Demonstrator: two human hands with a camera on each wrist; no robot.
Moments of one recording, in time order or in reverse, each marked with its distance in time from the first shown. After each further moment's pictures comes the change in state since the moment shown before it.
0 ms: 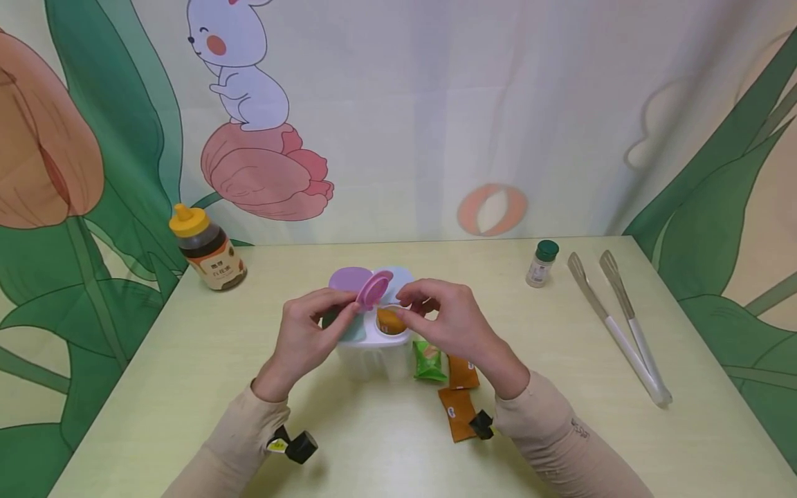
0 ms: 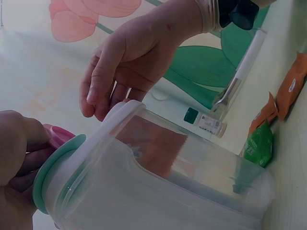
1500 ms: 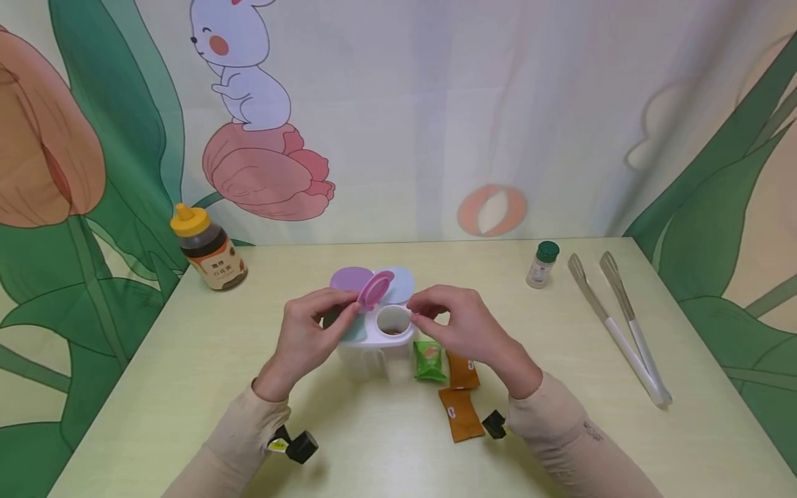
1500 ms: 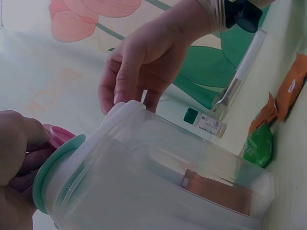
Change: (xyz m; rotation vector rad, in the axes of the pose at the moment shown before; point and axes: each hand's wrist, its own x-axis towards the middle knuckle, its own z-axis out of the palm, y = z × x) left_hand 0.000 -0.001 0.001 0.005 0.017 0.018; right_hand -0.007 0.020 -0.008 -0.114 -0.066 -0.097
